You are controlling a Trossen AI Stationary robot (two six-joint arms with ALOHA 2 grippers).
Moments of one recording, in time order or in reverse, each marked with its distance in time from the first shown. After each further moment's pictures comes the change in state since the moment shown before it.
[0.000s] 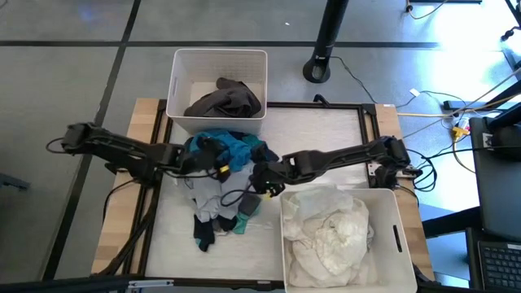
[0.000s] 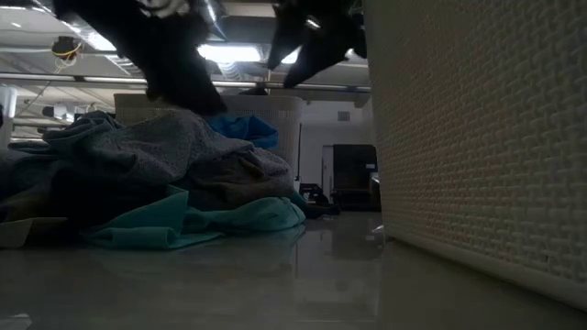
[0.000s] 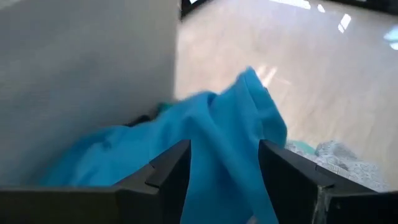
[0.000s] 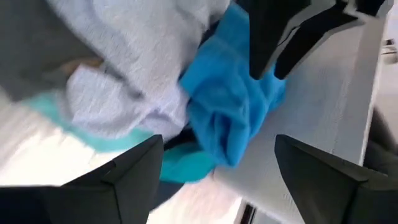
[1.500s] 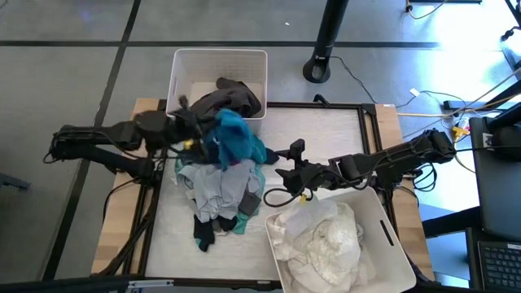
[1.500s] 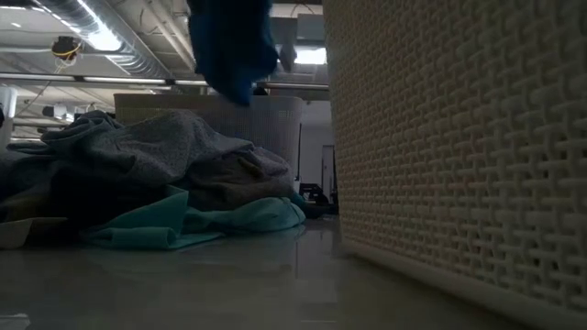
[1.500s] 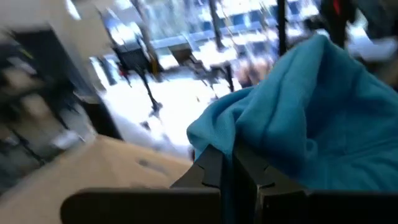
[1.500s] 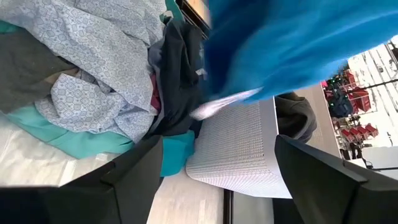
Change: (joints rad) left arm 0.086 -0.255 0.326 0.016 0.078 0.591; right arm 0.105 -0.446 -0.543 0.447 0.192 0.043
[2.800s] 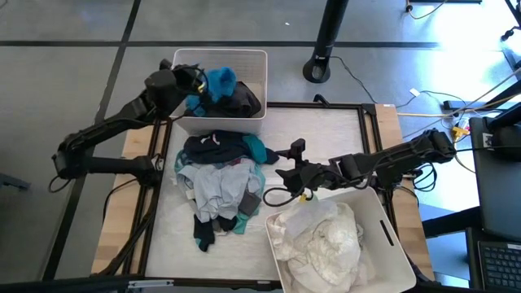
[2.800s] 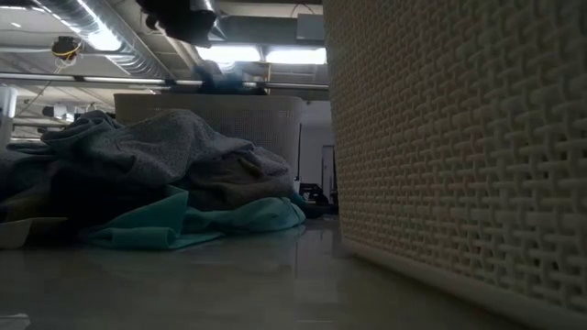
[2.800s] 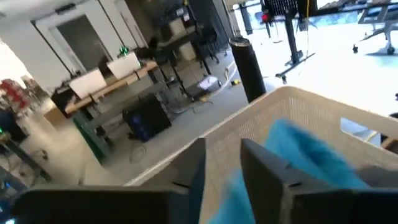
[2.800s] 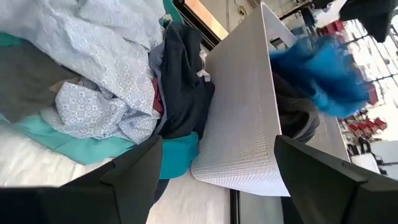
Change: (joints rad) left arm 0.610 0.120 0.027 0.051 -0.047 0.139; right arm 0.013 -0.005 0.022 -0.028 -0.010 0.053
